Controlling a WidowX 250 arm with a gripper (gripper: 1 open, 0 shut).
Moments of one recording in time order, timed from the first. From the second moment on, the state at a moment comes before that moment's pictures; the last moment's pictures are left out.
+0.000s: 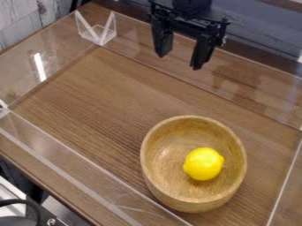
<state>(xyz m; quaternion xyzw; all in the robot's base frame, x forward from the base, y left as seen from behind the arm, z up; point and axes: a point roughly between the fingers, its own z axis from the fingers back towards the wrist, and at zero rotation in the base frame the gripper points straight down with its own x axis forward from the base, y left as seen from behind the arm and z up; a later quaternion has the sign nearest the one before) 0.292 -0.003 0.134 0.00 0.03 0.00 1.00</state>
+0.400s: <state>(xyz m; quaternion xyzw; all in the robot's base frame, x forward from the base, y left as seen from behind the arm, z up) 0.260 -0.024 0.112 0.00 0.05 -0.02 1.00</state>
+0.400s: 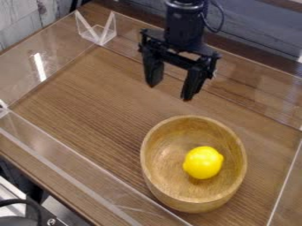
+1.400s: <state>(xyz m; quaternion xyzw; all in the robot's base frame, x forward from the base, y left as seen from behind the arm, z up) 0.231 -0.056 0.098 0.00 0.04 -0.04 1.00</state>
